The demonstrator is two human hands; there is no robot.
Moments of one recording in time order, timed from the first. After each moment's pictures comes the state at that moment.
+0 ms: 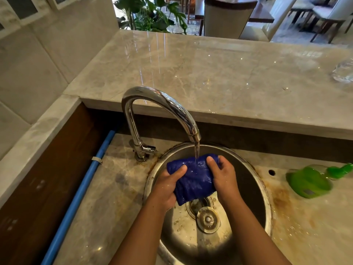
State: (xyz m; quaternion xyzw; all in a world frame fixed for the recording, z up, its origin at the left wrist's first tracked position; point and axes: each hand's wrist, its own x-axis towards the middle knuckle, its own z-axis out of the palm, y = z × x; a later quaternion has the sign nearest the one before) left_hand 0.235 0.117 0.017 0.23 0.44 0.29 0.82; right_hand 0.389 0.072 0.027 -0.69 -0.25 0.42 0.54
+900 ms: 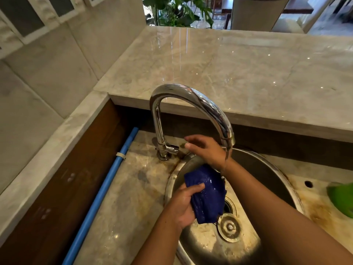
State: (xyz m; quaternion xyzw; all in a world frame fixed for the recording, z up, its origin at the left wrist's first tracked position) left_hand 0.213 0.096 0.016 0.12 0.43 0.29 0.85; right_hand 0.360 0.181 0.025 -0.59 -0.54 0.50 0.33
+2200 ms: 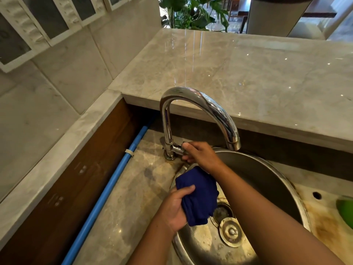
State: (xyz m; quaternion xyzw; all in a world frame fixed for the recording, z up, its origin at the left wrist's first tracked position) left_hand 0.190 0.092 0.010 0.09 0.42 0.35 0.83; right_hand 0.325 0.190 0.021 -0.58 -0.52 0.53 0.33
